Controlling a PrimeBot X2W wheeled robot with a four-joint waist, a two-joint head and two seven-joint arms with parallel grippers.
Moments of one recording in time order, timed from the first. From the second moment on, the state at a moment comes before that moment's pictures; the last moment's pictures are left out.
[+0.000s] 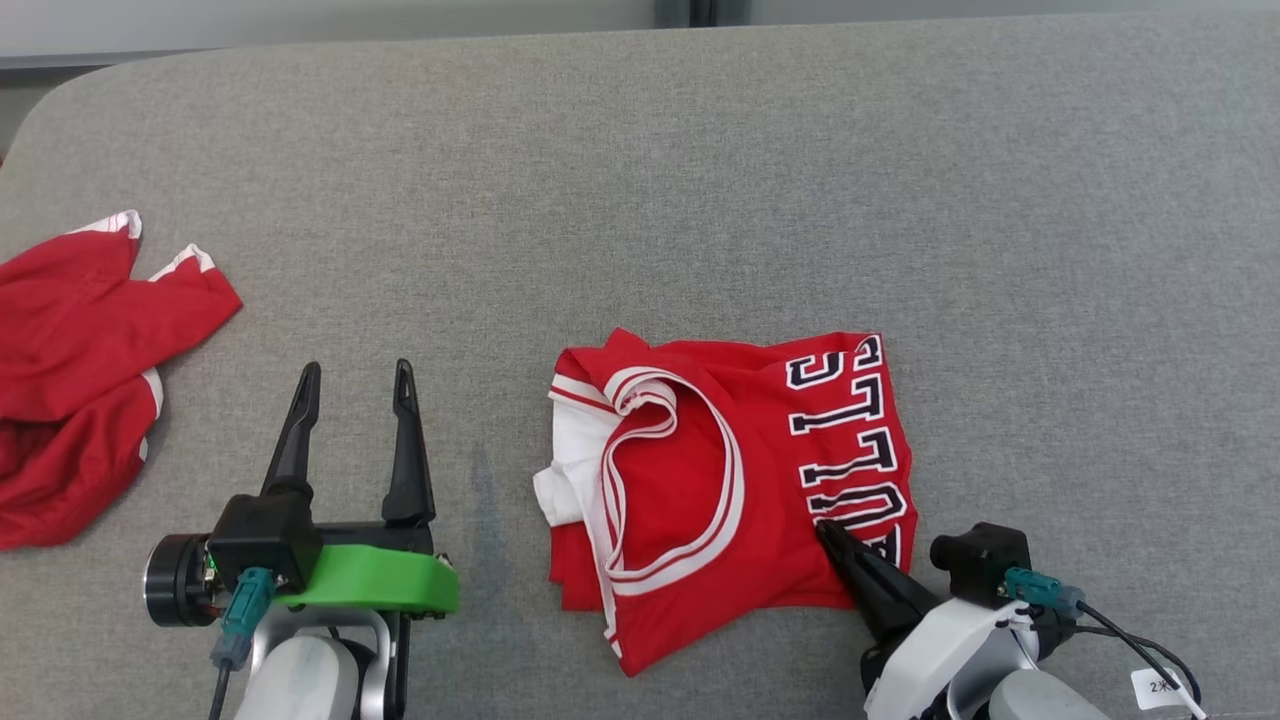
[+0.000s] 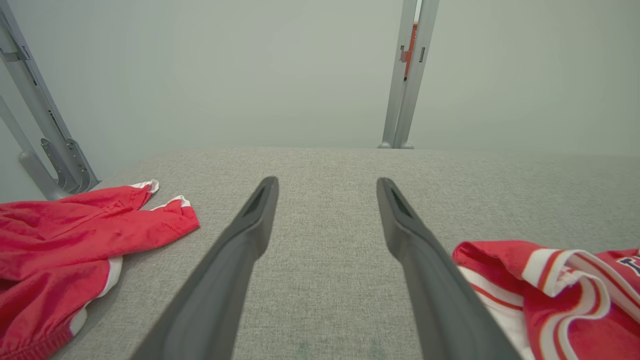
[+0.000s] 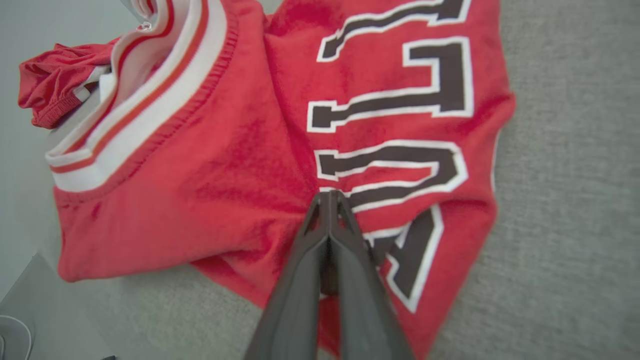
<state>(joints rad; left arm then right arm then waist) -0.15 0.15 -0.27 0.09 -0.29 0.16 -0.26 -0.17 -0.25 0.53 0.39 0.52 0.13 -0.18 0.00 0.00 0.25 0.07</state>
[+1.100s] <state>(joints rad) -0.17 0.13 -0.25 0.10 -0.26 0.14 -0.26 -0.34 -0.23 0.87 0.31 0.63 0.13 -0.22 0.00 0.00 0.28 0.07</state>
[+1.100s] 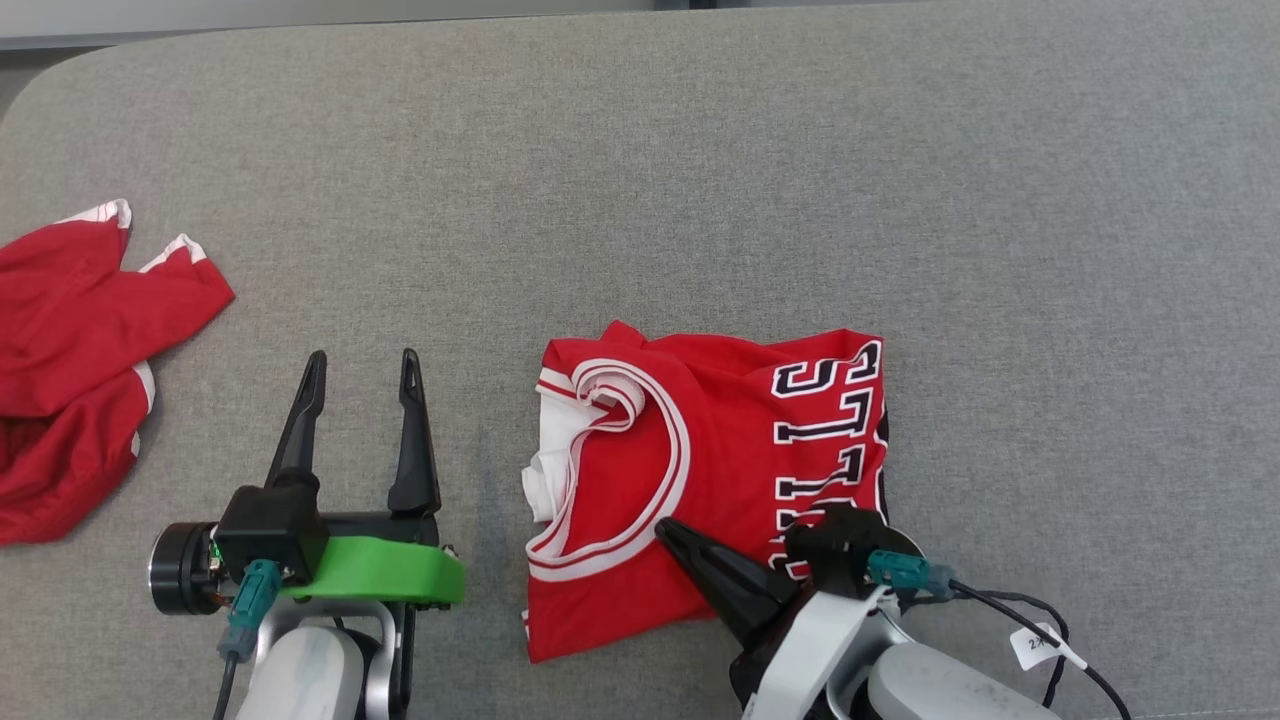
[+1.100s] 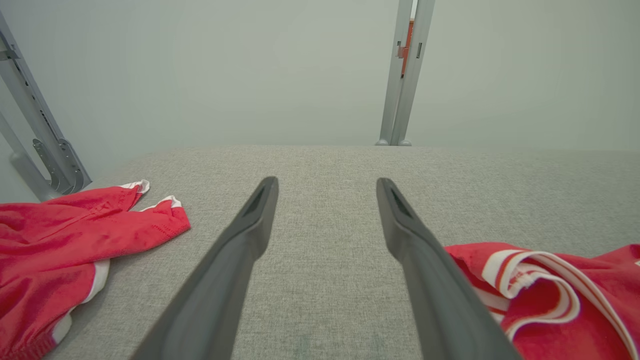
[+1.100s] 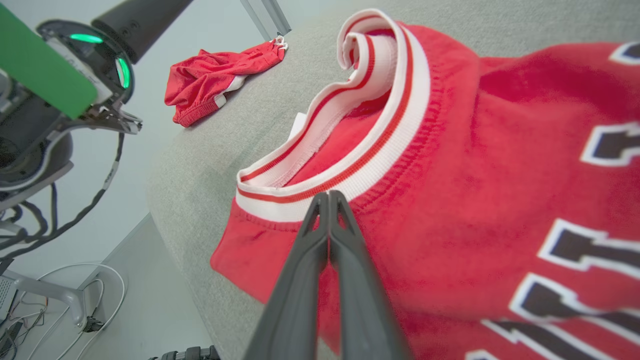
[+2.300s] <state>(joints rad) -0.06 0.18 -0.19 0.06 -0.25 0.17 -0.25 0.02 -0.27 0.06 -0.10 0.41 0.13 -0.23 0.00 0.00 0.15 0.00</state>
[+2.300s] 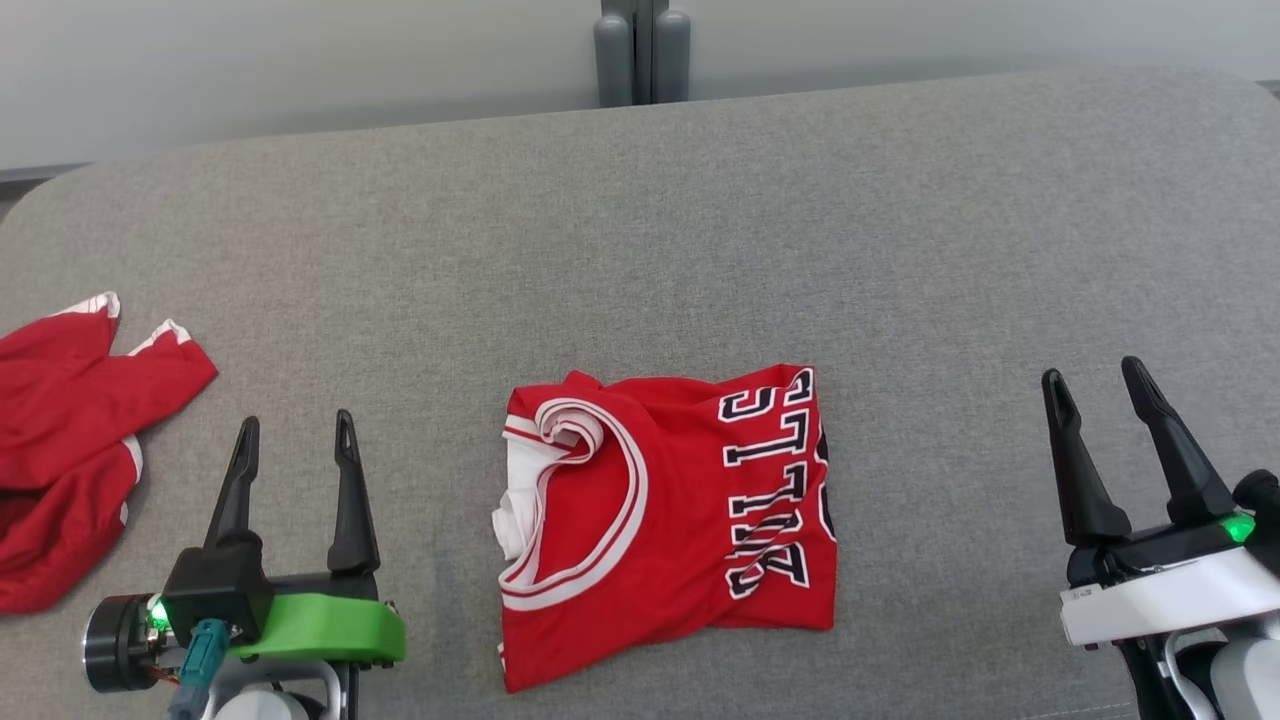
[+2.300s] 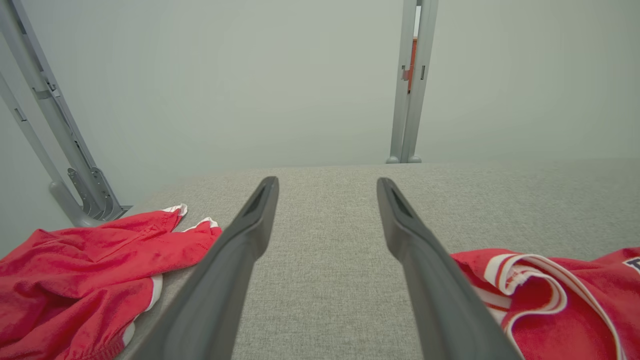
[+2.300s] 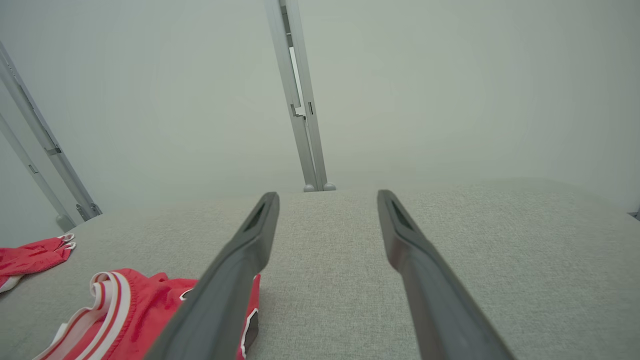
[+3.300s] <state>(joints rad) 0.09 0.21 -0.21 0.06 -0.27 0.18 -0.21 0.19 -0.22 0.00 -0.19 0.36 0.13 -0.09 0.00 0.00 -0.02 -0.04</state>
